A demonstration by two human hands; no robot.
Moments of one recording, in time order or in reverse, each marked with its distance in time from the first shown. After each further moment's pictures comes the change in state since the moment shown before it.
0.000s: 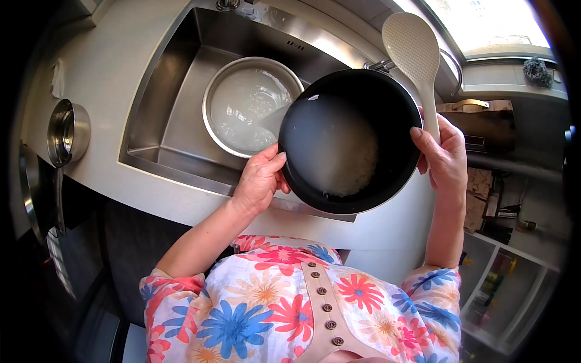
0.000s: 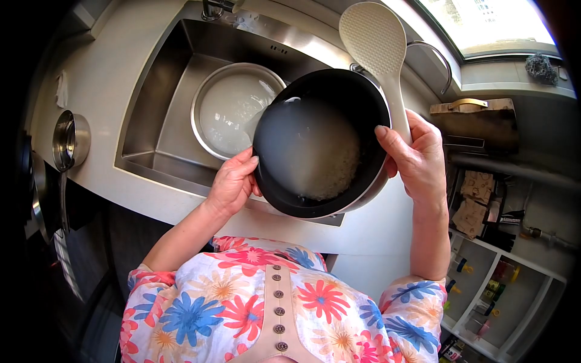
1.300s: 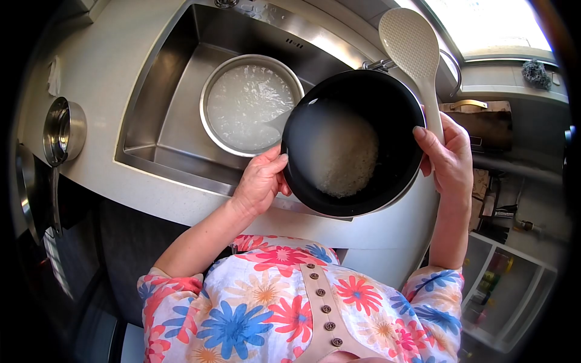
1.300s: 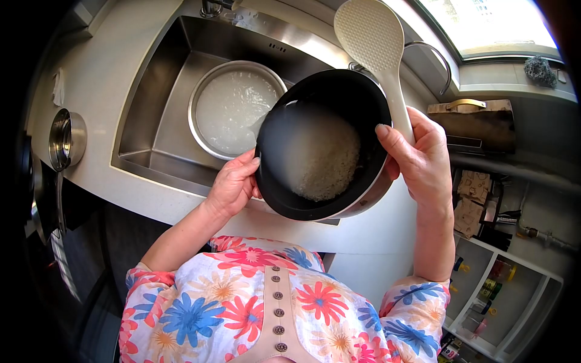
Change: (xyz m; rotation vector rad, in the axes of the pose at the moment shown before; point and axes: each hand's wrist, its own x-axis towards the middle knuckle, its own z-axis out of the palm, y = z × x) left_hand 0.001 -0.006 -0.001 -0.062 -0.050 -0.043; right_hand -0.002 -0.015 0.001 -0.055 -0.037 -0.001
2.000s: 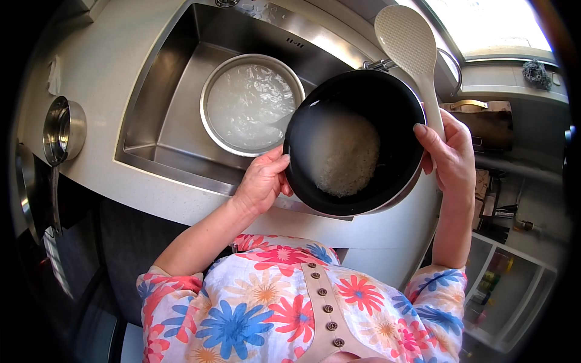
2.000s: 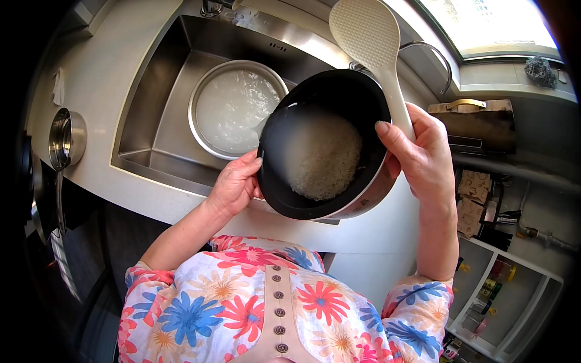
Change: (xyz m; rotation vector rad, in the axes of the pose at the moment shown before) left_hand 0.001 -0.001 0.001 -0.010 0.005 -0.047; right_hand 0.001 -0.006 0.002 -0.003 -0.025 0.006
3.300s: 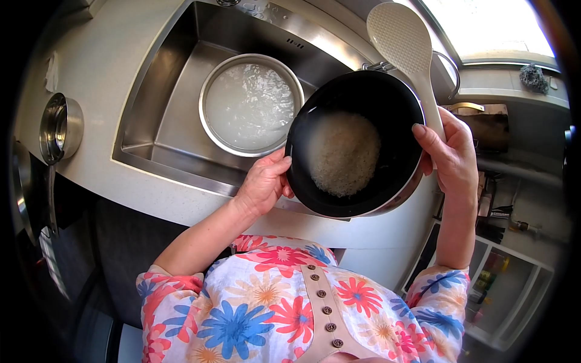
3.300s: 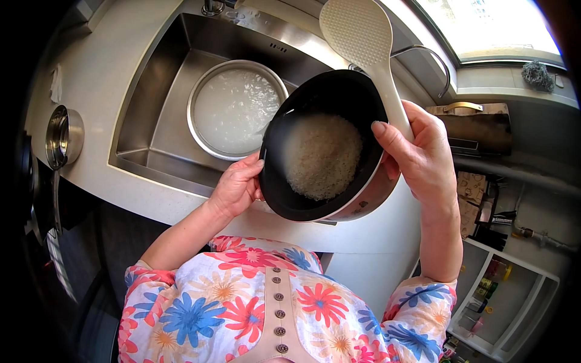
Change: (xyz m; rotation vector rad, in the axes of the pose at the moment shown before) left_hand -0.001 -0.001 0.003 -0.073 0.028 -0.033; right_hand 0.003 -0.015 0.007 -0.066 -0.052 0.010
